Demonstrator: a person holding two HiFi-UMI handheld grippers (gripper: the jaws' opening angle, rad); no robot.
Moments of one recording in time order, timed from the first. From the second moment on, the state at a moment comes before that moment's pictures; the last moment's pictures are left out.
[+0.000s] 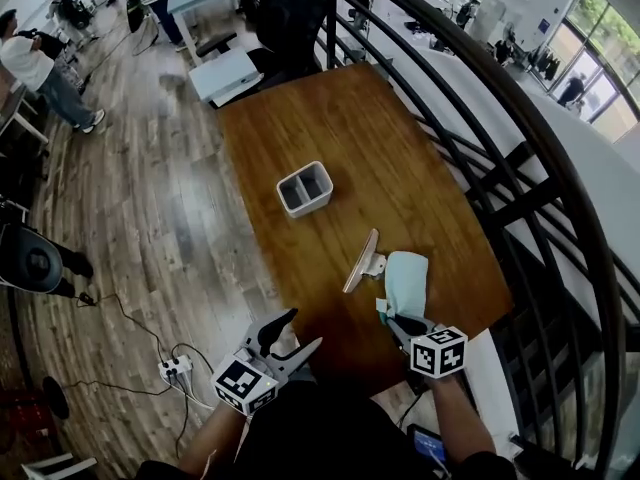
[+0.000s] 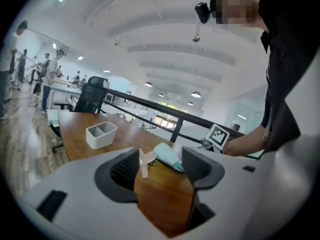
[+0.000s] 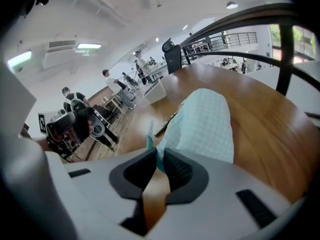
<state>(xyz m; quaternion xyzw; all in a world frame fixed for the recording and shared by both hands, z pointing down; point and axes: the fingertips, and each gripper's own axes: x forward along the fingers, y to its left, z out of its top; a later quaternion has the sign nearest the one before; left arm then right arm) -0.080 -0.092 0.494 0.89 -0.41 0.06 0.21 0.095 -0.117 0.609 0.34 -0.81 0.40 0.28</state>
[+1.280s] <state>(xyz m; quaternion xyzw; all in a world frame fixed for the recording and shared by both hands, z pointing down) 0.023 -0.088 0.514 0.91 -0.19 0.01 0.37 0.048 -0.063 0.548 0.23 -0.86 0.39 0.25</state>
